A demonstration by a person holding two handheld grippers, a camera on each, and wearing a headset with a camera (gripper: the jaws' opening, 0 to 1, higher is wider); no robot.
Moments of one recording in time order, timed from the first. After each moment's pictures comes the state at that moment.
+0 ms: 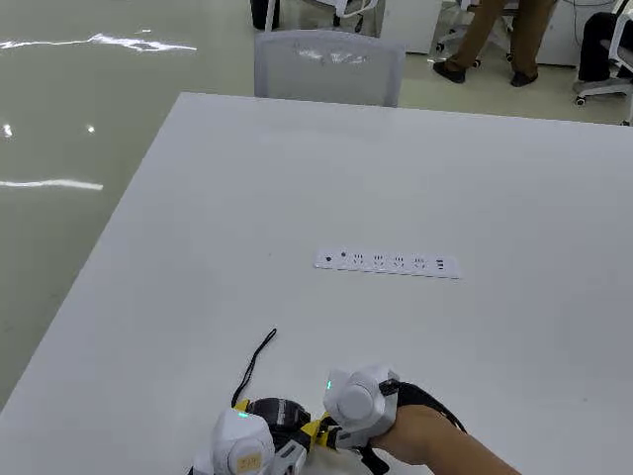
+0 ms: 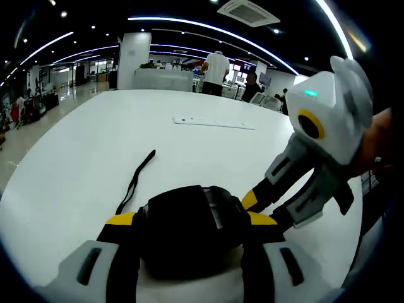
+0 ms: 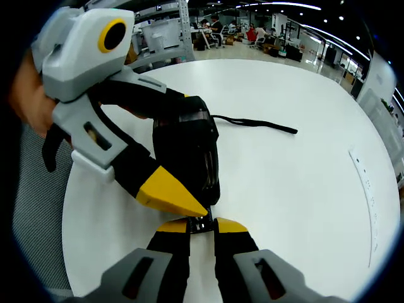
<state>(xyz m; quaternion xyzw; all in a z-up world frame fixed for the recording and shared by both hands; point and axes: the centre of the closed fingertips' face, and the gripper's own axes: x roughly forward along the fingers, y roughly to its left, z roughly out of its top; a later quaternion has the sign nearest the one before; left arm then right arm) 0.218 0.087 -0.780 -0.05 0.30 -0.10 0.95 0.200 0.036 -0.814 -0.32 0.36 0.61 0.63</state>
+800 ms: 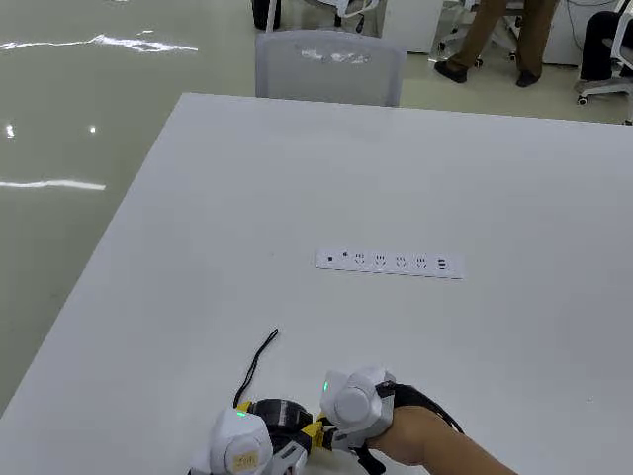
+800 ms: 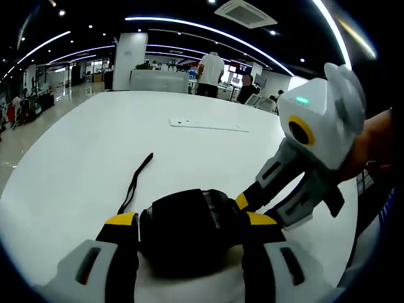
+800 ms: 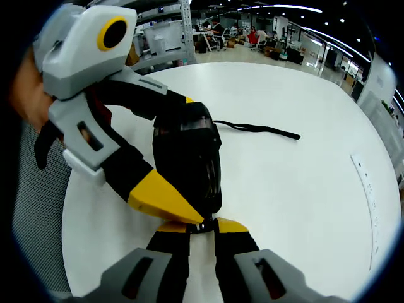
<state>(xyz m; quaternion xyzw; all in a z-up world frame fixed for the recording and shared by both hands) 0.218 0.091 -0.777 -0.05 0.29 -0.12 0.95 0.201 0.041 -0.811 -0.31 0.36 0.61 0.63</state>
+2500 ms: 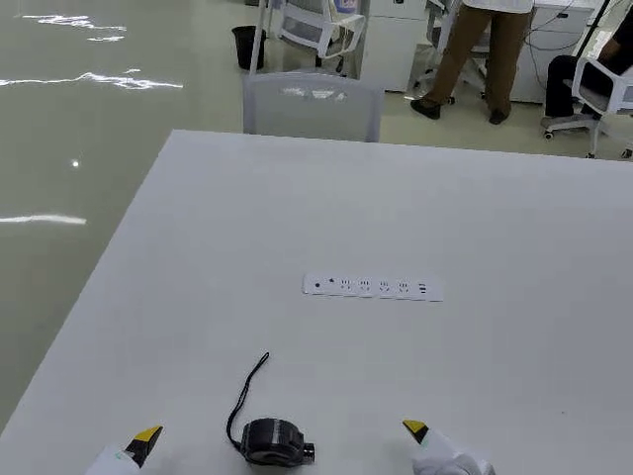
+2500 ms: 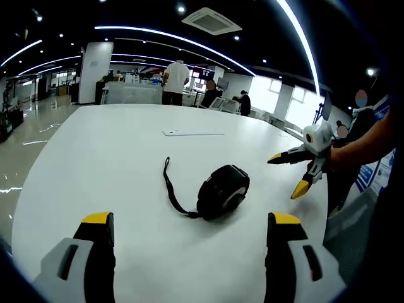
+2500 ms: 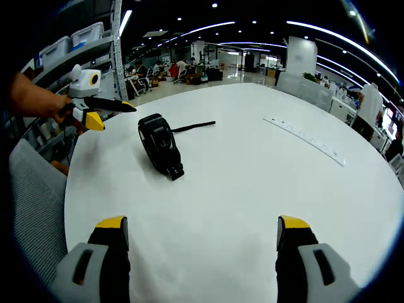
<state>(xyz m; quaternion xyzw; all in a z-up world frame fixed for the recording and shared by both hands) 0.158 0.185 -0.740 -0.03 0.26 -0.25 0.93 0.174 -0.086 -0.769 -0.14 0.32 0.42 0.84</state>
